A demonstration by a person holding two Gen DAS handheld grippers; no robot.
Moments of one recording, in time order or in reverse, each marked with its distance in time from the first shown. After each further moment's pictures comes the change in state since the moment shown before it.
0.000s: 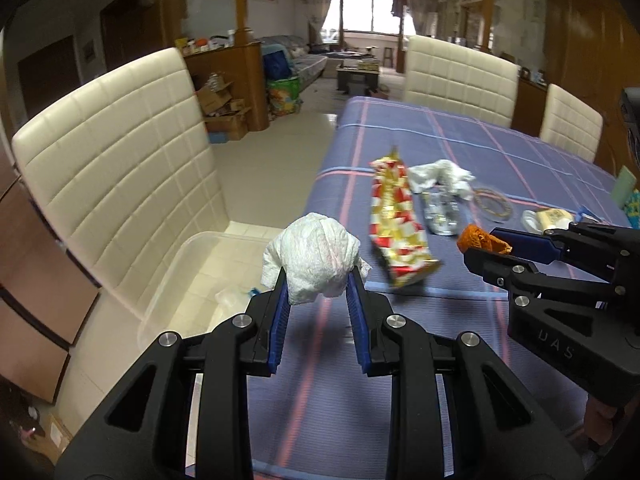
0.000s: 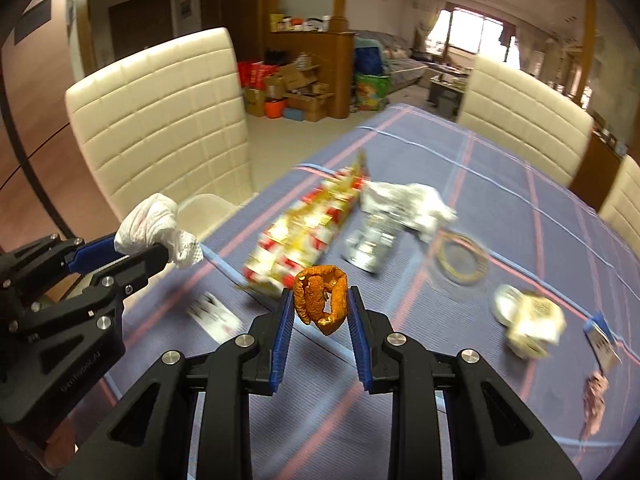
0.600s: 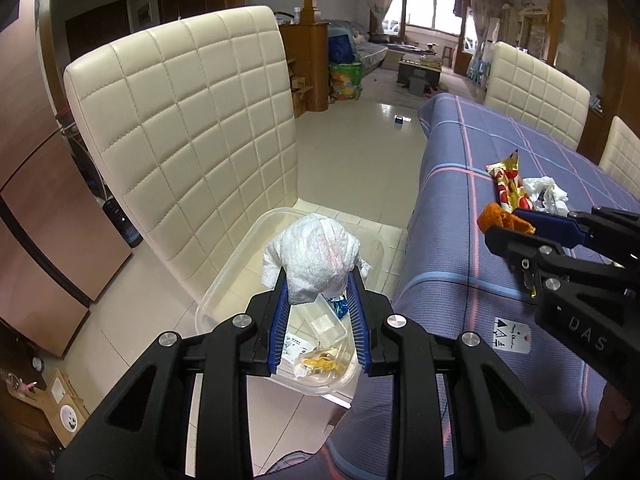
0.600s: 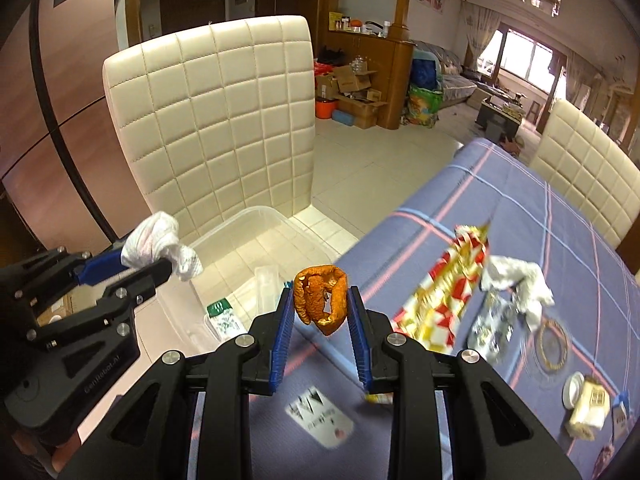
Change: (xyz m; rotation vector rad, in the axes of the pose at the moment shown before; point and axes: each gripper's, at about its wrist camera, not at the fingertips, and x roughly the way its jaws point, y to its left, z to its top) left arm 0.025 0.094 -0.007 -0.142 0.059 0.133; right arm 0.045 0.081 0.050 -0.139 -0.017 0.071
